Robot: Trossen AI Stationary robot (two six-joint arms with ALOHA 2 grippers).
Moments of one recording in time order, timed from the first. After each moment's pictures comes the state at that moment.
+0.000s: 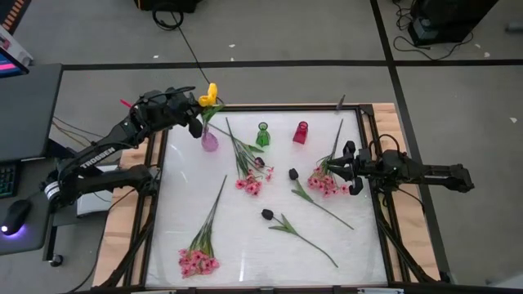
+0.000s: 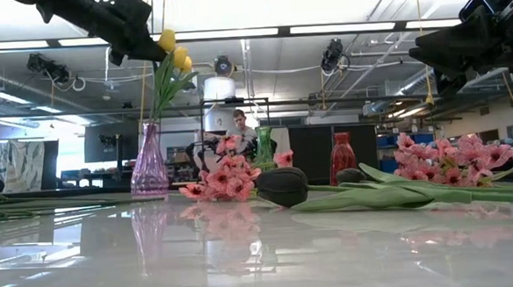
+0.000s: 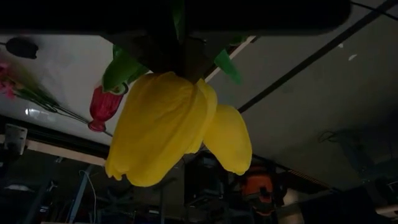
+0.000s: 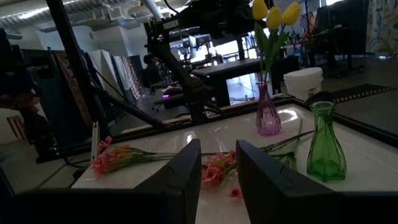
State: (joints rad) left arm 0.70 0.83 0.80 -0.23 0.02 0.04; right arm -0.08 0.01 0.01 0.08 0.00 0.24
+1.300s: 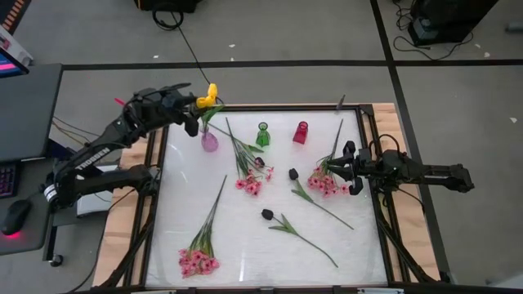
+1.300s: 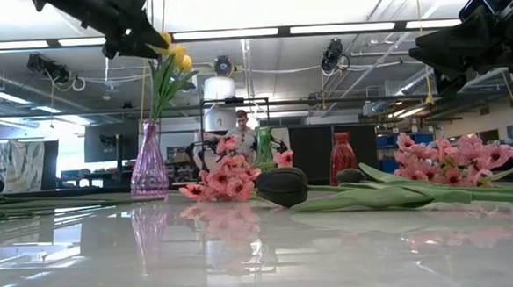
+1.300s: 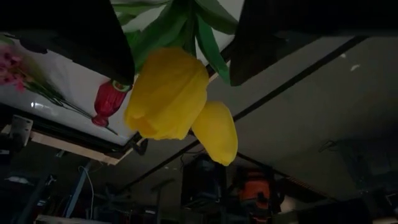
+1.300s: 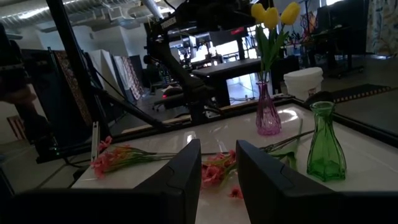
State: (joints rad) left arm 0.70 0.81 0.87 -0.35 0.01 -0.01; right arm -0.08 0.01 0.01 0.08 0.00 0.24
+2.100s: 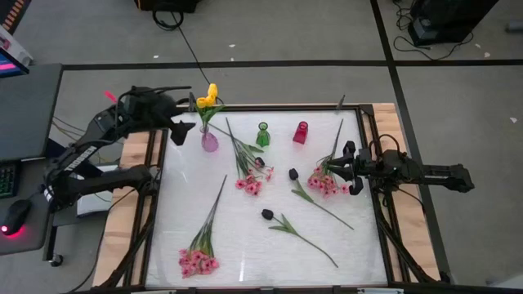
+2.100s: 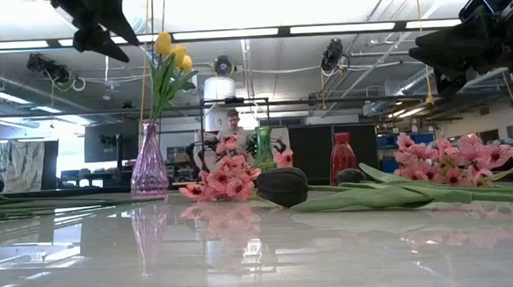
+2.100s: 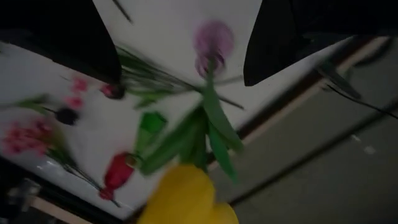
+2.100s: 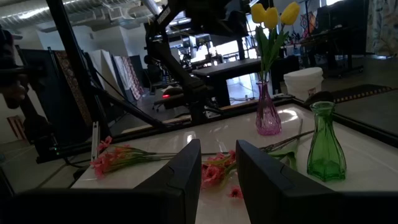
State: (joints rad) left arm 0.70 0.81 1.09 -0.92 0.07 -0.09; right arm -0.08 0.01 0.01 0.08 0.00 0.24
